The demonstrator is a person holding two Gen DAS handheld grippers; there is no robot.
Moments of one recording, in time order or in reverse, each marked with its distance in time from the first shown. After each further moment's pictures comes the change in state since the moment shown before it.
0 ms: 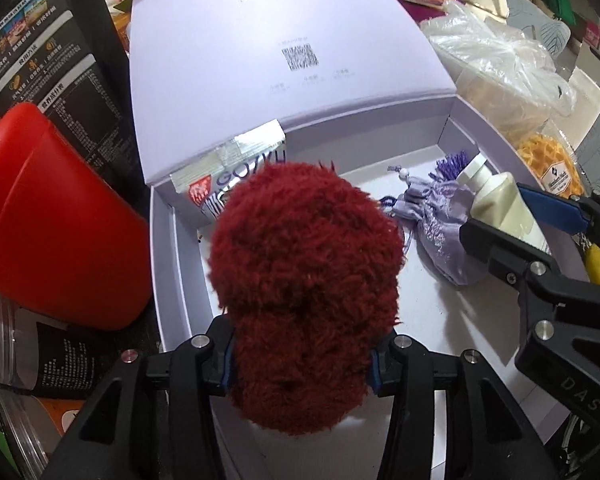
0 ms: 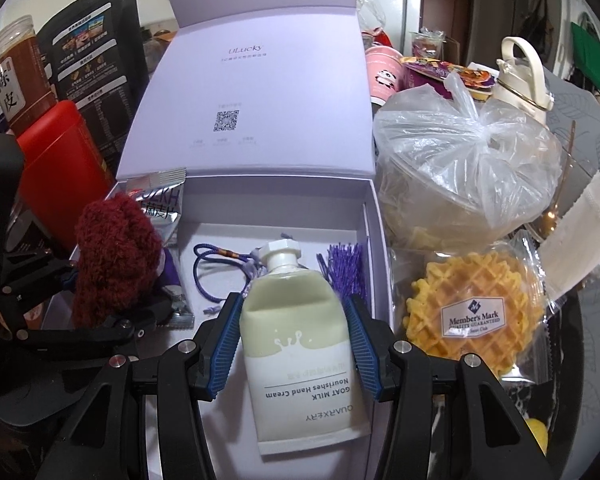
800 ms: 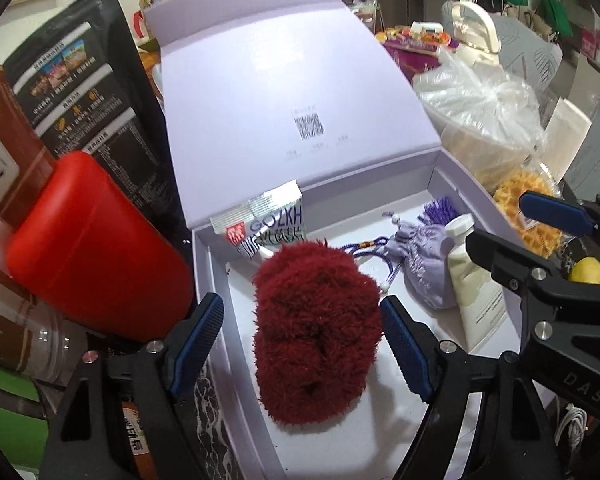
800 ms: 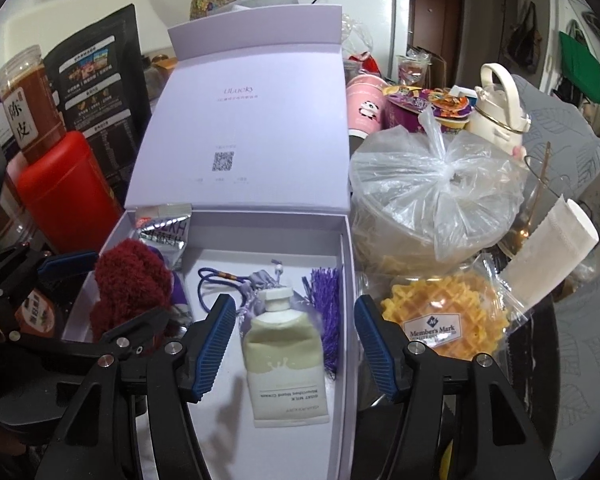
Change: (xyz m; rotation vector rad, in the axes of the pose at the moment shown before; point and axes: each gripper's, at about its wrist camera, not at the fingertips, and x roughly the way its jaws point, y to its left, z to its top) left arm -0.037 -0.009 0.018 -0.004 -0.121 0.047; right arm -0.039 -0.004 0.008 0.007 -0.066 -0.025
